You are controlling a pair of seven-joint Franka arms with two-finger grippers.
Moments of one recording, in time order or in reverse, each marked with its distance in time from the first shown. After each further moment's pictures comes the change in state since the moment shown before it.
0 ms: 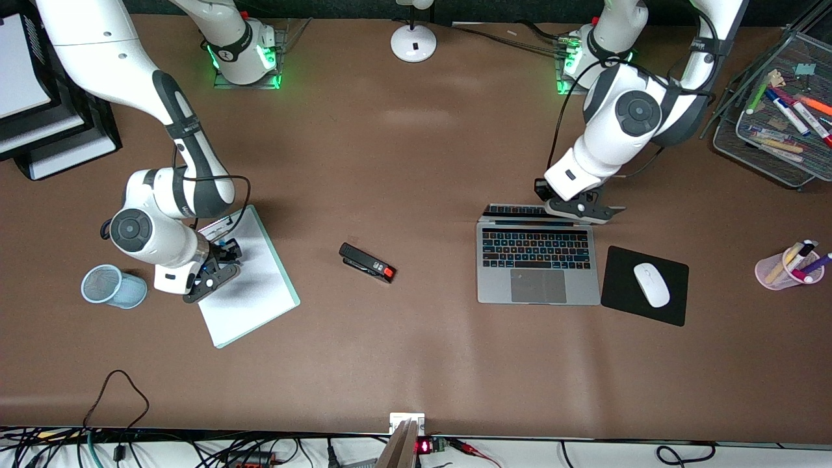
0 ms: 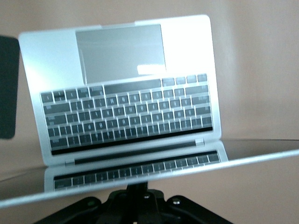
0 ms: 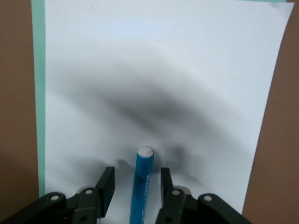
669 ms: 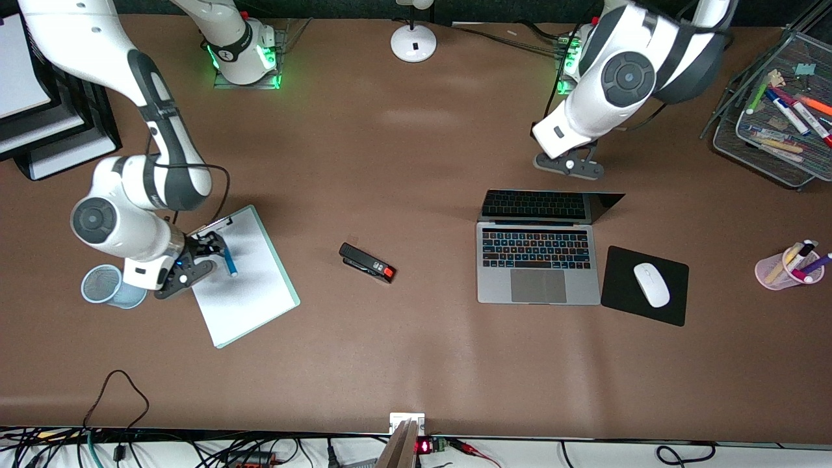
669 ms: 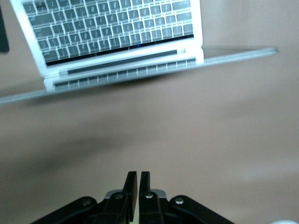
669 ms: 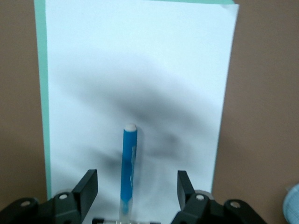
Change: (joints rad) left arm -0.080 -0.159 -0.002 0.037 -0.089 -0.446 0.003; right arm -0.028 -0.066 -0.003 -0.004 0.000 -0.054 0.001
